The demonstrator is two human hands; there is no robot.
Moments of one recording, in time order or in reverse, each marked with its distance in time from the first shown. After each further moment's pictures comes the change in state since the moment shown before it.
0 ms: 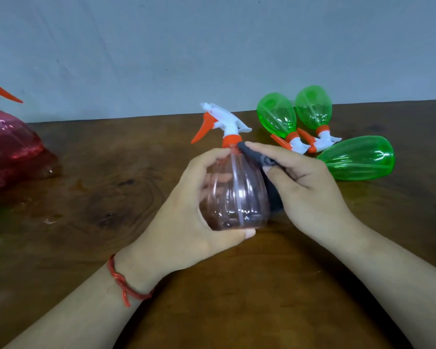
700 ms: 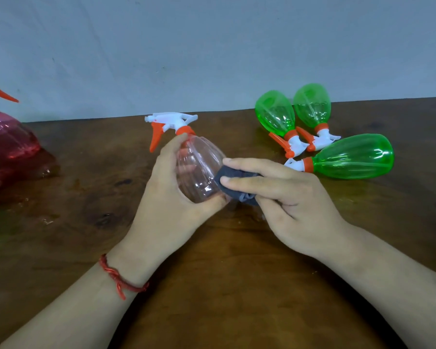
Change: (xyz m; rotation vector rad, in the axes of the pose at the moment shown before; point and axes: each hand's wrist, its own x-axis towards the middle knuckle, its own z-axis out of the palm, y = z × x) left_hand 0.010 -0.018 -0.009 0.108 0.251 -0.117; right_hand -0.012 0.001 0.000 -0.325 -0.177 -0.407
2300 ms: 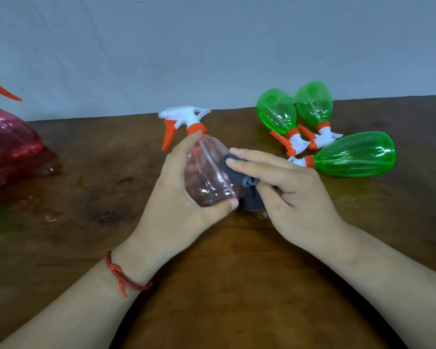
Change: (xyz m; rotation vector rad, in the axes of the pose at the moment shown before) left_hand -0.005 0.010 0.003 -0.005 -0.066 0.011; right_hand 0.002 0.005 0.010 0.086 0.109 0.119
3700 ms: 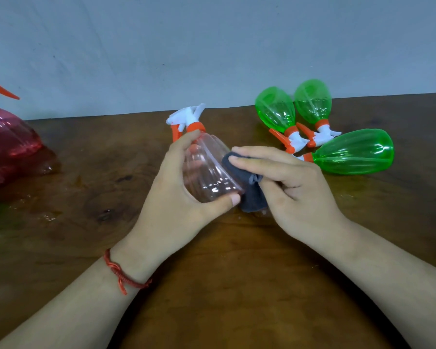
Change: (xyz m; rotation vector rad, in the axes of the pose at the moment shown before) left_hand 0.001 0.001 0.001 -0.020 0.008 0.000; right_hand 0.000 0.002 -0.003 0.046 0.031 0.021
